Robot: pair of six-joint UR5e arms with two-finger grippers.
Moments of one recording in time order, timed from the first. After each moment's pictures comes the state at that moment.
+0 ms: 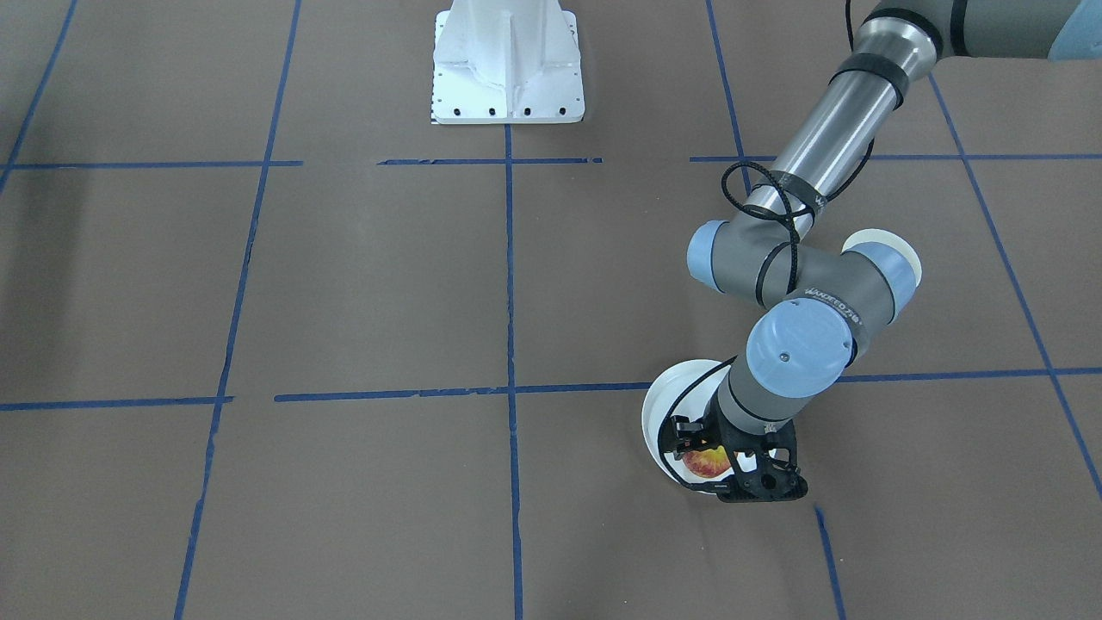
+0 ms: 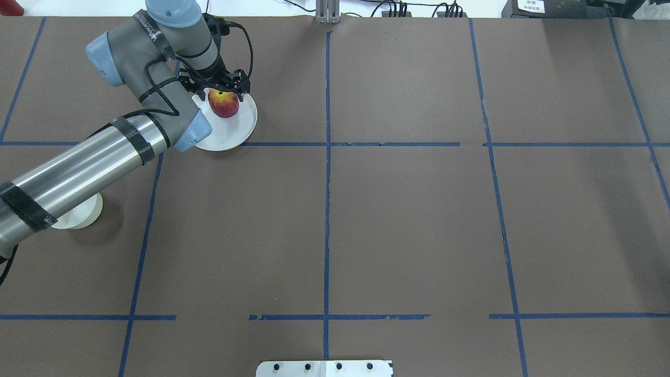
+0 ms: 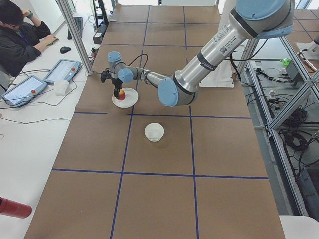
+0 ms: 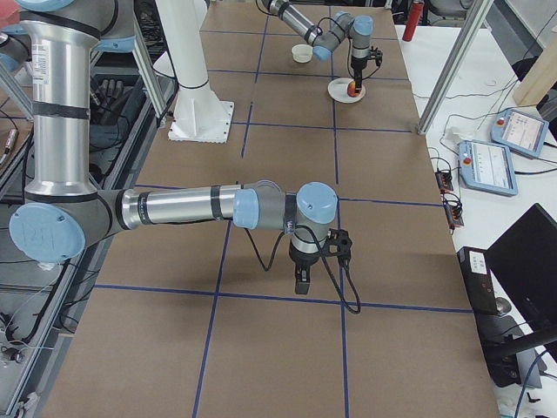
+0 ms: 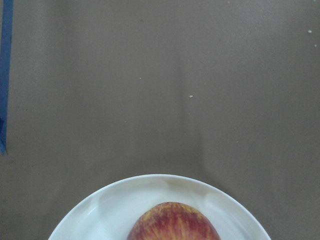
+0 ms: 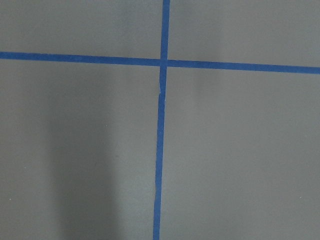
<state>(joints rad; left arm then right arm) -0.88 -2.44 -0.96 -1.97 -2.06 -0.89 1.53 -1.65 1.77 -1.72 2.27 -0.01</state>
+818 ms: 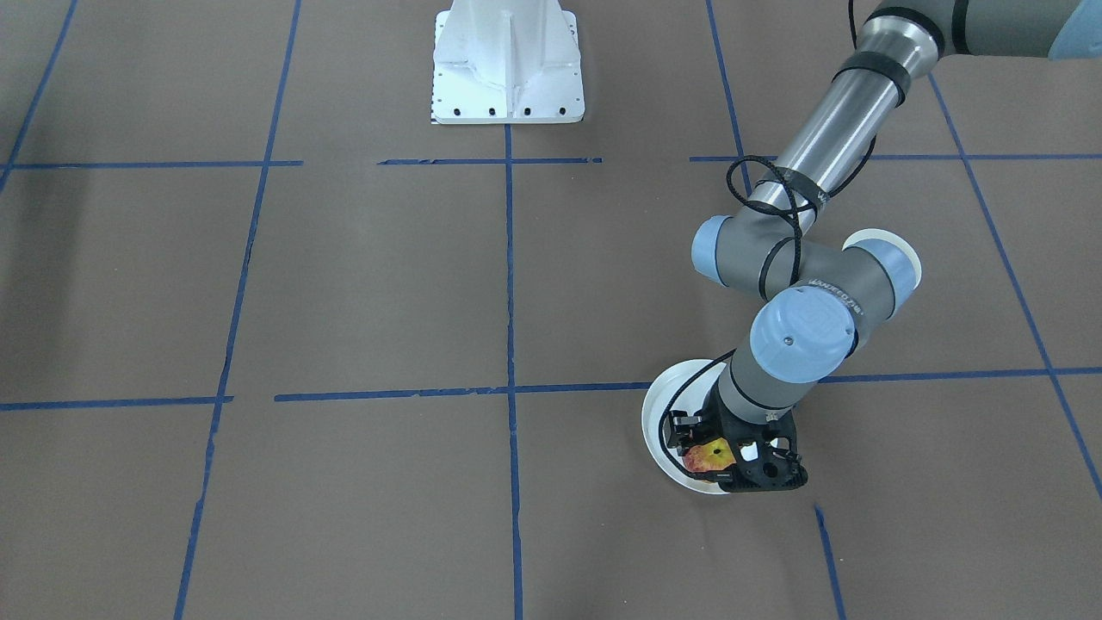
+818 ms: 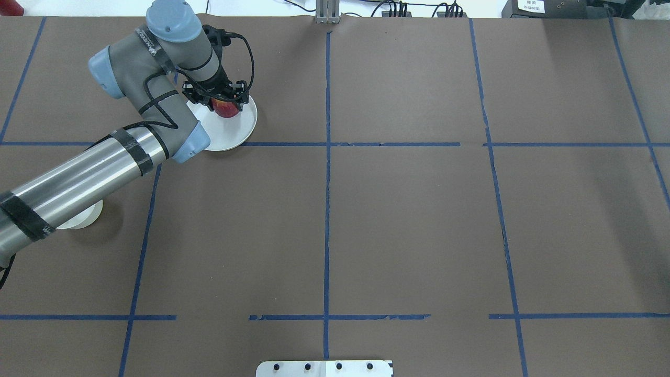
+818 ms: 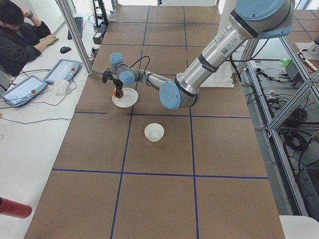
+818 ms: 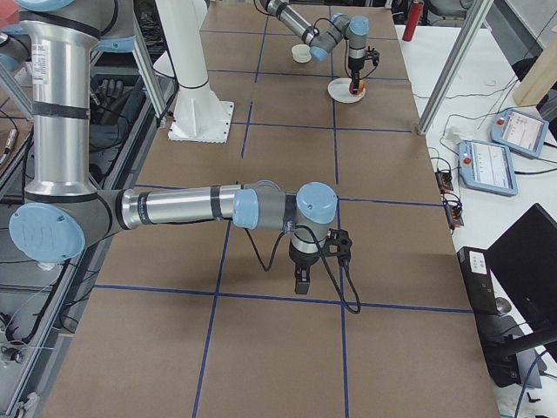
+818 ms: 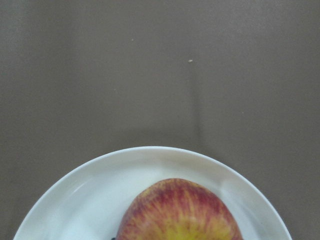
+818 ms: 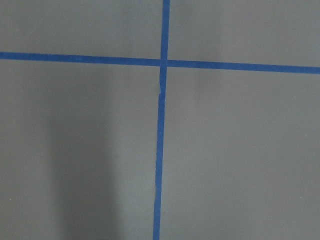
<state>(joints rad) -0.90 -2.39 -1.05 -1.99 -2.06 -0.94 1.53 -1.65 1.77 -1.72 2.27 -0.01</state>
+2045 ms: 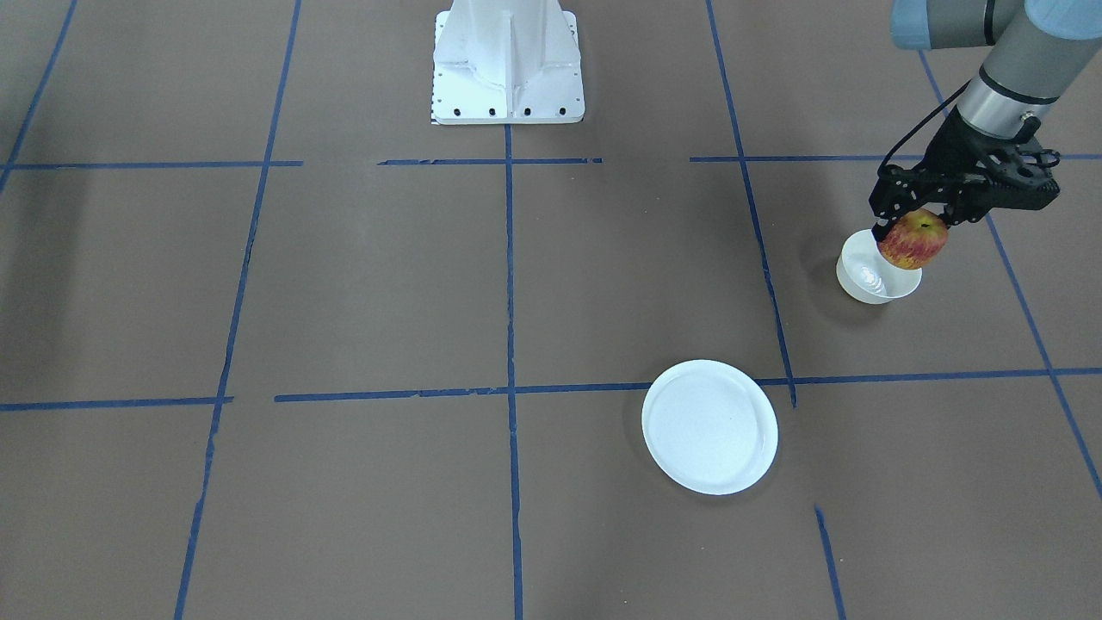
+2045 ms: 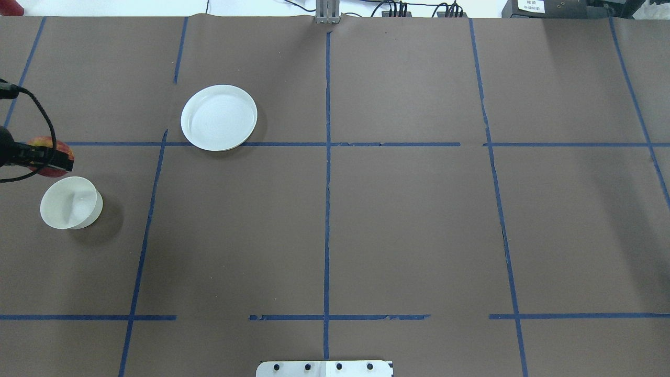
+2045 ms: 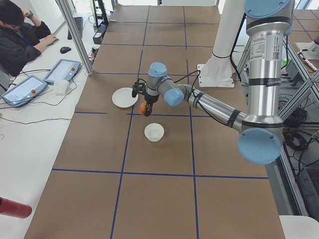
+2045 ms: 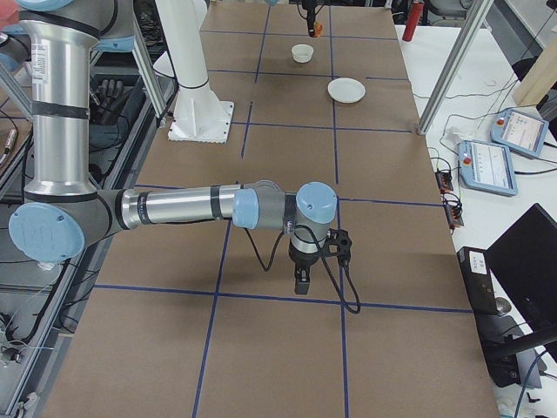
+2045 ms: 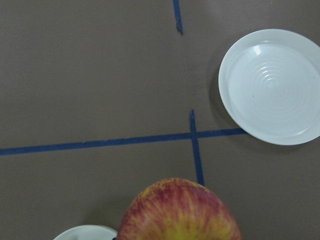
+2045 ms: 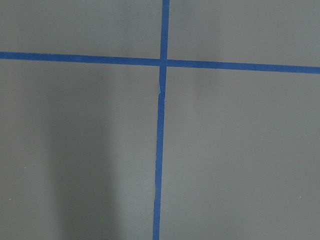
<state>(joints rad) -0.98 -1.48 -1.99 -1.99 -2.06 -0.80 1.53 -1.65 1.77 -1.72 2.27 -0.01</state>
